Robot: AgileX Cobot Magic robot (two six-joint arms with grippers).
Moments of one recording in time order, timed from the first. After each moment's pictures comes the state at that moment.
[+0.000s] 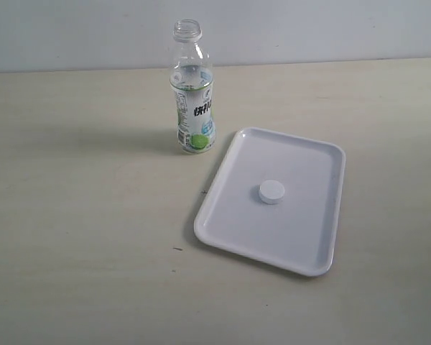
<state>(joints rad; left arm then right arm) -0.10 0.01 0.00 1.31 -0.17 -1.36 0.03 0.01 0.00 0.03 0.07 0.04</state>
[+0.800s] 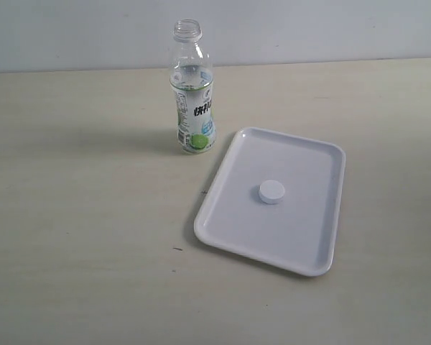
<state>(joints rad) -0.10 0.01 0.00 0.34 -0.12 -0.41 0.03 0.01 0.00 0.03 0.06 0.04</state>
